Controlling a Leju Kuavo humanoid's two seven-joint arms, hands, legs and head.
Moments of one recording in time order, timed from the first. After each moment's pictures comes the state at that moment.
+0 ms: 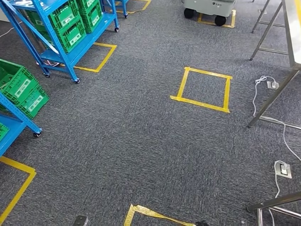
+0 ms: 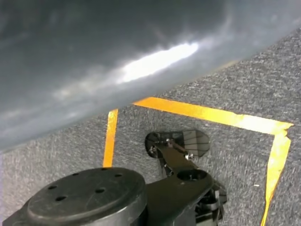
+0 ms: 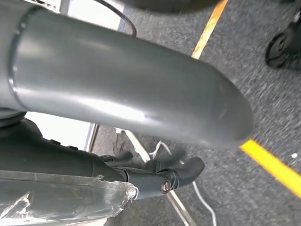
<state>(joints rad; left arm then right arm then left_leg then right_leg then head) -0.05 -0.25 1.36 -0.35 -1.21 0.12 -0.28 -0.05 0.13 -0.32 -0.21 0.67 -0.04 0.37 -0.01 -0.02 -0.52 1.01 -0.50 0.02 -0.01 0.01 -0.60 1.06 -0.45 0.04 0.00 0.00</state>
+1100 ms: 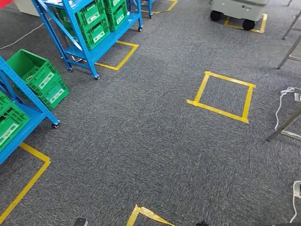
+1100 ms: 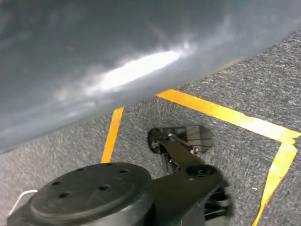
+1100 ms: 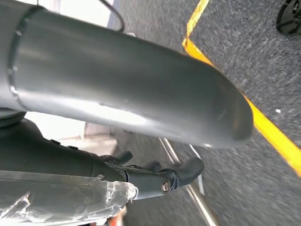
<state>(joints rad) -0.05 -0.24 1.36 -0.34 -1.22 0.12 -0.25 -0.04 0.13 -0.27 -0.20 0.76 -0.12 0.39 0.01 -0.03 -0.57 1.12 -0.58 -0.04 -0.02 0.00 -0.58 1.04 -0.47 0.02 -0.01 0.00</state>
